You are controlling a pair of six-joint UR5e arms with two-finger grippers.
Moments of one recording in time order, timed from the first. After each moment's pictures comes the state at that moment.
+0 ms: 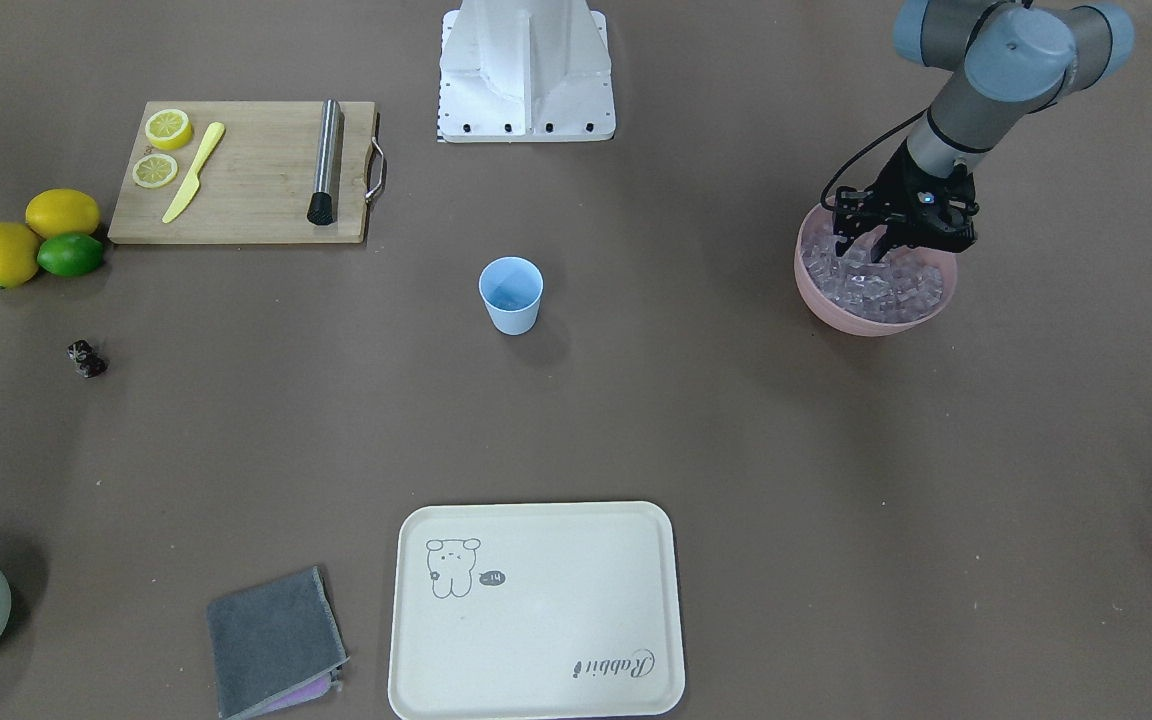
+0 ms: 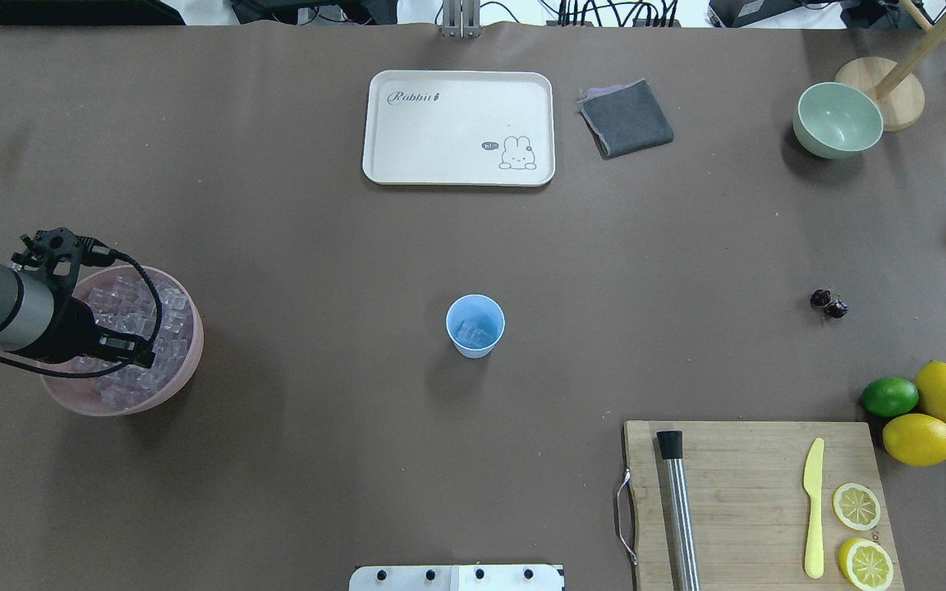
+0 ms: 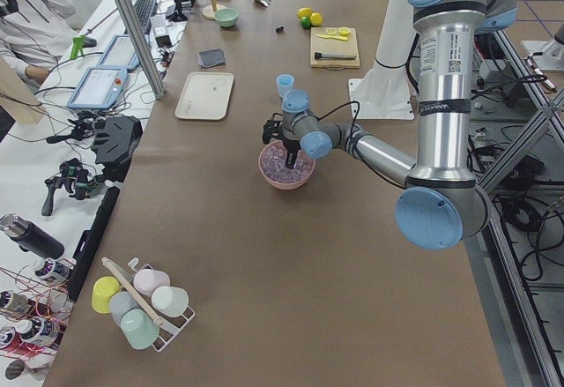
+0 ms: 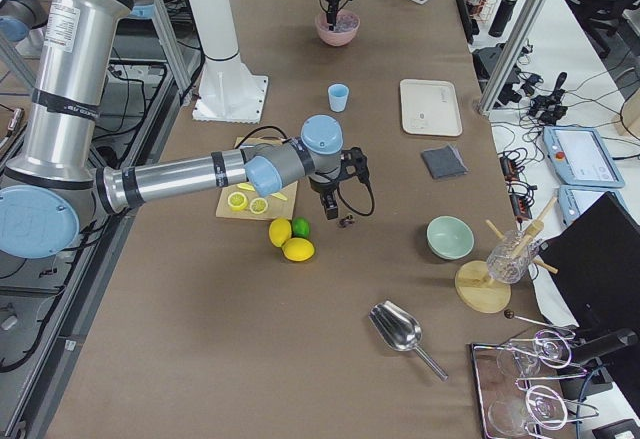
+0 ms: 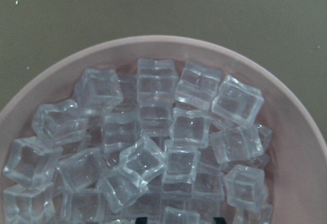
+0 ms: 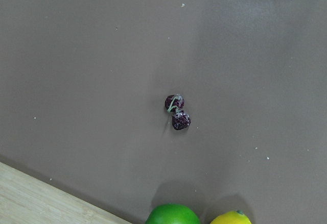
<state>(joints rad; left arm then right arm) -0.70 -1.53 -1.95 -1.99 -2.06 -0.90 1.22 -1.82 2.01 -1.27 2.42 0.27</state>
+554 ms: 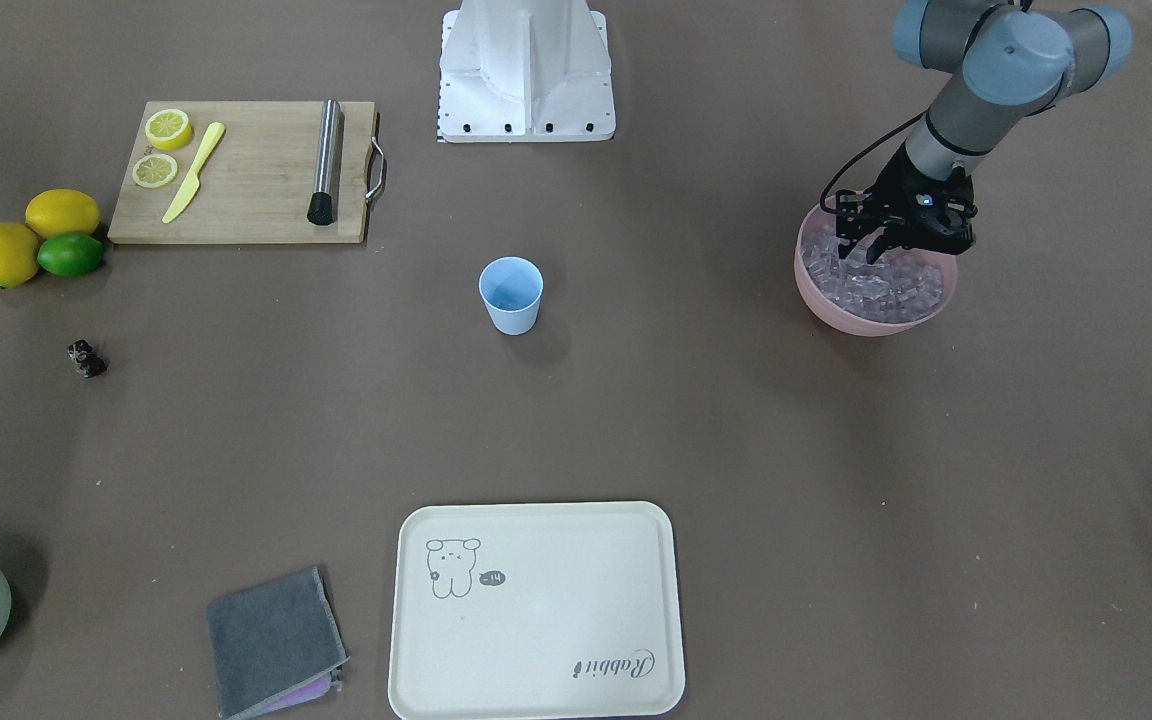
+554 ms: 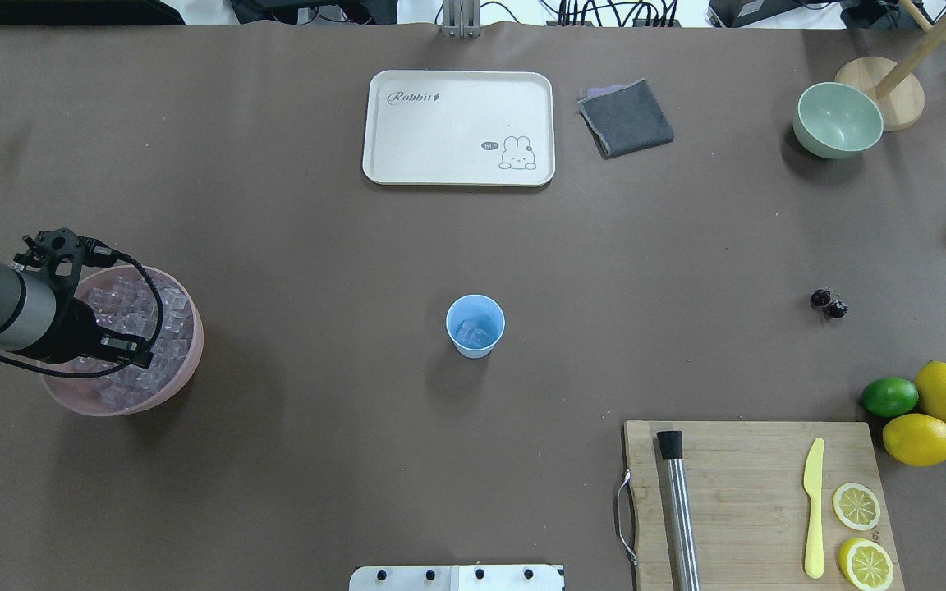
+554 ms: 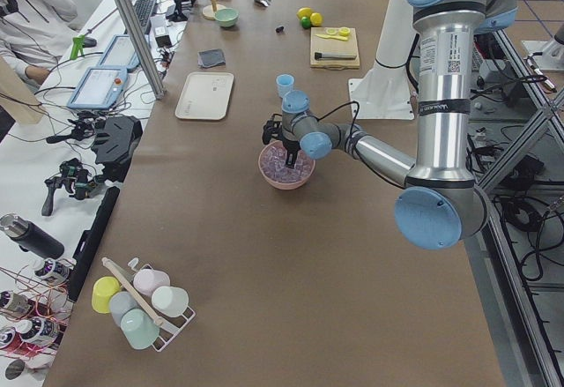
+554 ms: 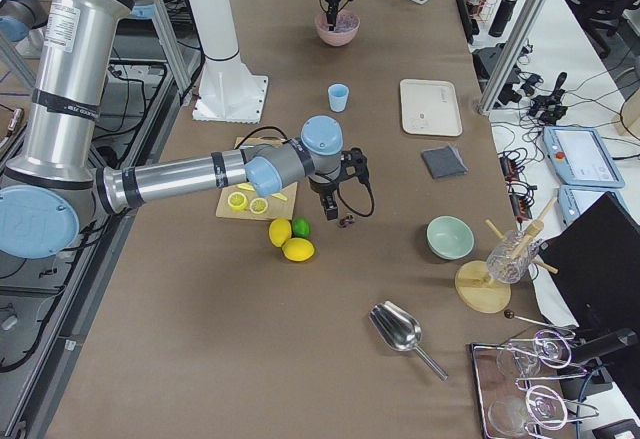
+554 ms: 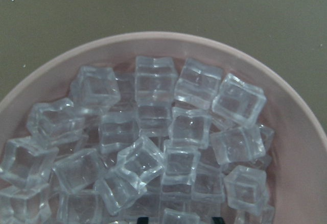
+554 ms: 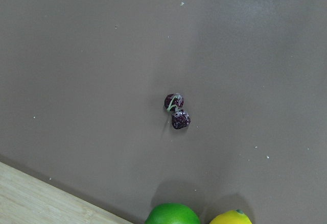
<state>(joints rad) -0.70 -1.53 -1.95 -1.99 -2.06 -0.90 1.22 -1.82 2.01 -1.27 2.42 0.27</state>
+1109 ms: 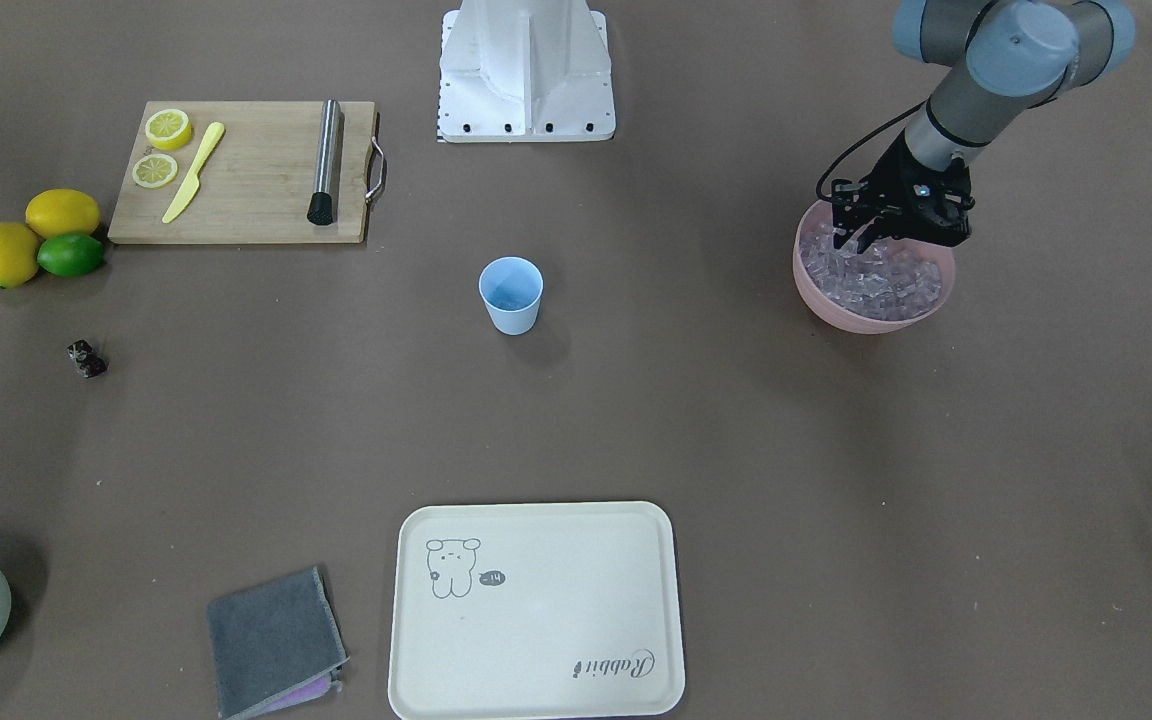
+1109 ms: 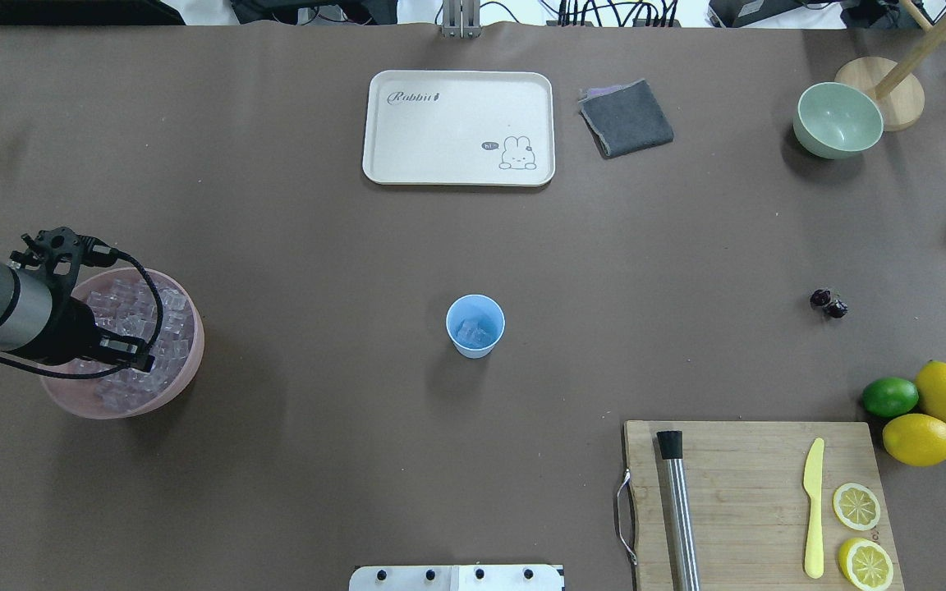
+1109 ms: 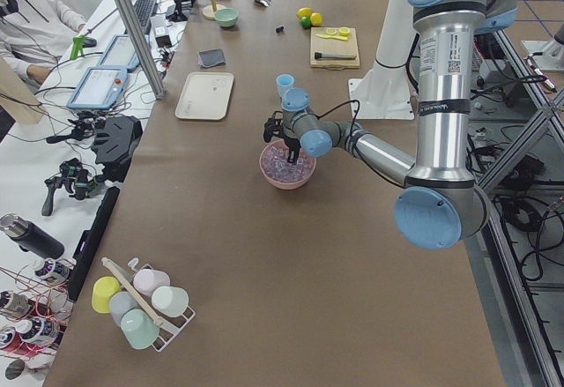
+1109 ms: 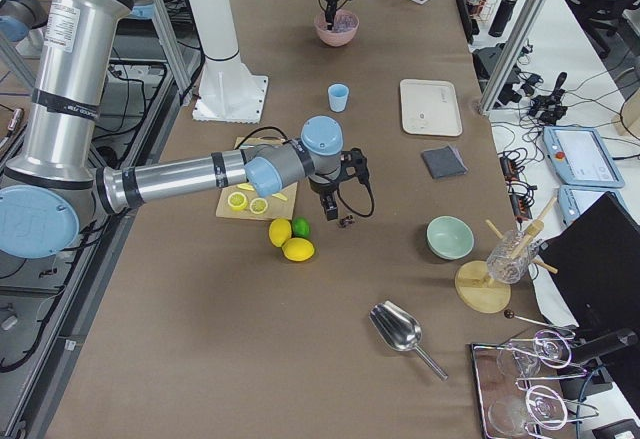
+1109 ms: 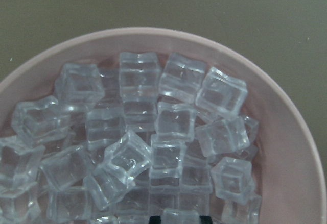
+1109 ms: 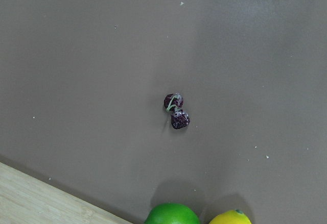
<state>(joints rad) -0.72 -1.53 -2.00 -1.98 -2.12 -0.90 1.22 -1.82 2.01 -1.27 2.42 0.27</state>
